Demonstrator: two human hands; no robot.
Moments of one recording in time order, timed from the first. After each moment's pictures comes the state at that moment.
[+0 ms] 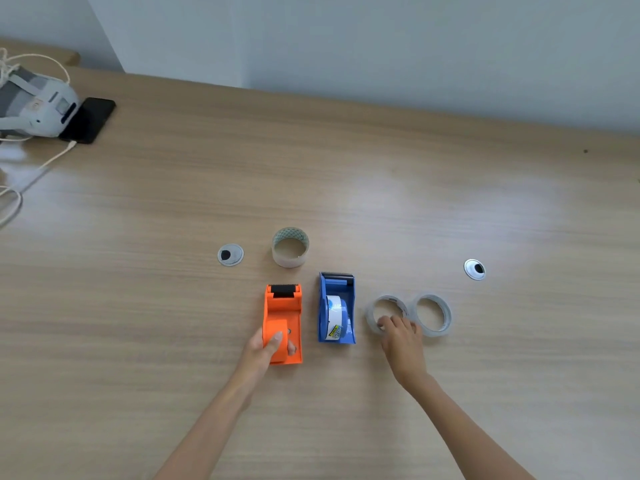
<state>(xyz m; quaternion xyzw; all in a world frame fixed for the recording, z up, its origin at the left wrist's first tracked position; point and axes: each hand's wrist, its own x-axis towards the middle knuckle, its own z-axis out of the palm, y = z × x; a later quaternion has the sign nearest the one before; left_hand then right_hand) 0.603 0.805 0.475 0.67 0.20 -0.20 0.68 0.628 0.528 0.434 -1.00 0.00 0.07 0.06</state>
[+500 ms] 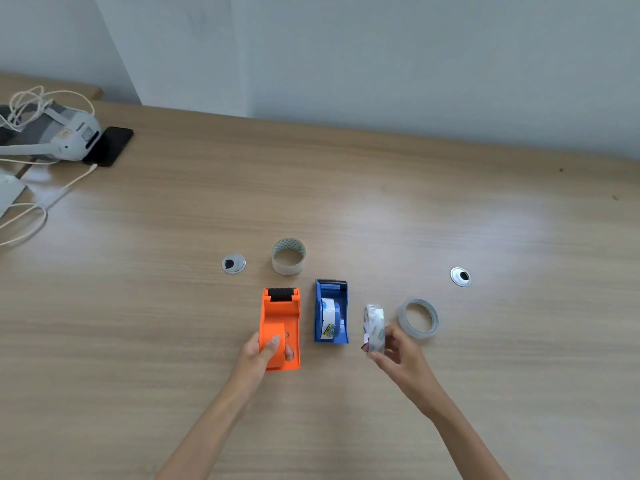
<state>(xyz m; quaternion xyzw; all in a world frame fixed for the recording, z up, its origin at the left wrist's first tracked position) 0.577 0.802 0.521 0.67 0.17 -0.15 0.70 0.577 0.541 0.552 -0.79 0.07 0.17 0.58</state>
